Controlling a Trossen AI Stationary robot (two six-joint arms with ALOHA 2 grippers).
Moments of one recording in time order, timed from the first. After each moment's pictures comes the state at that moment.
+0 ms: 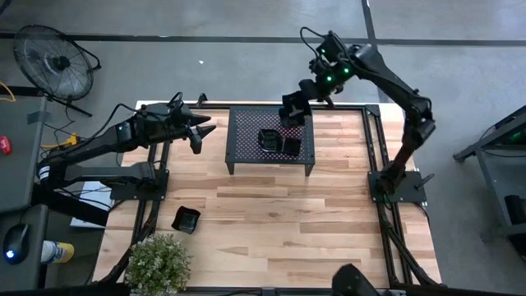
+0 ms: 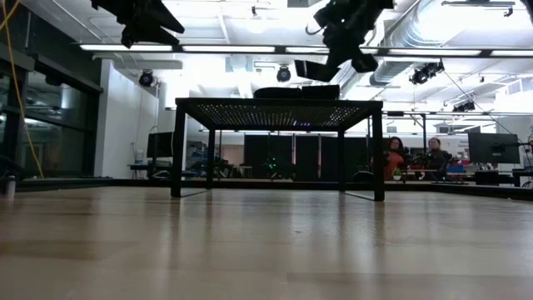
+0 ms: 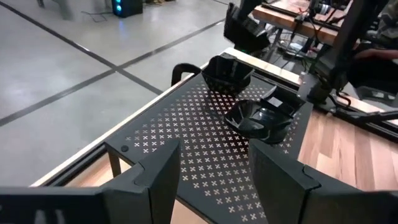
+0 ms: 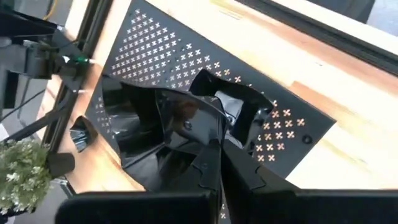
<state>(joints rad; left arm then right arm) 0.35 0.73 0.86 -0.42 -0.13 -0.21 -0.77 1.73 1.92 -1.26 -0.43 0.39</state>
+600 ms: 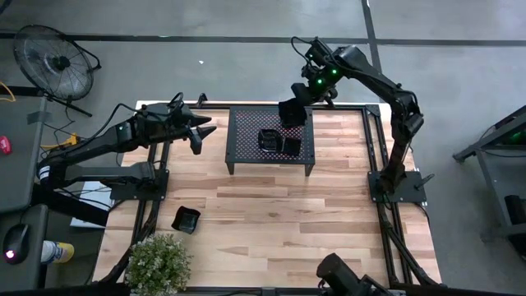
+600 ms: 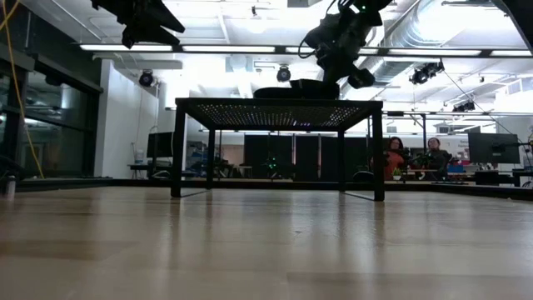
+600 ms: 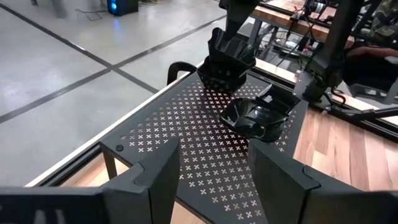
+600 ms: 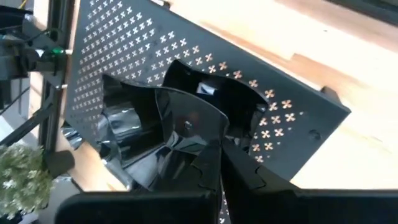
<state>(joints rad) 0.35 0.74 0.86 -0.42 -0.12 -0.21 -0.78 1.85 1.94 -1.31 -0.47 0.44</state>
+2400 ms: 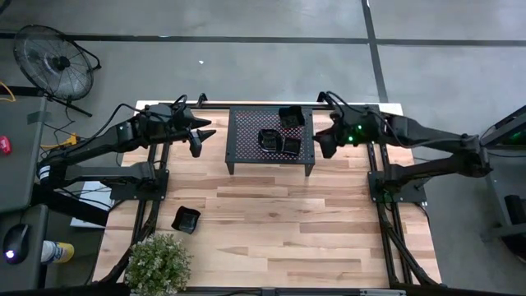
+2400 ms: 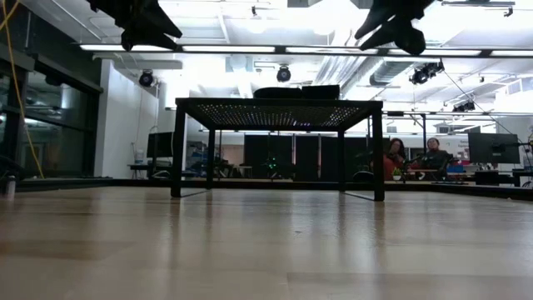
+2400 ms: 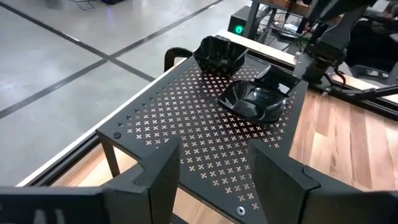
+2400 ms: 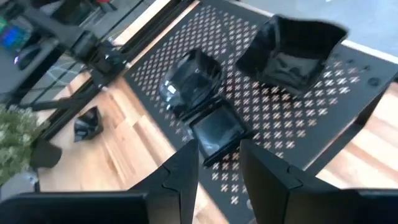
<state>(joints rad) 0.35 0.74 0.86 -0.47 -0.09 -0.18 -0.23 1.02 1.07 -0.65 0.08 0.62</state>
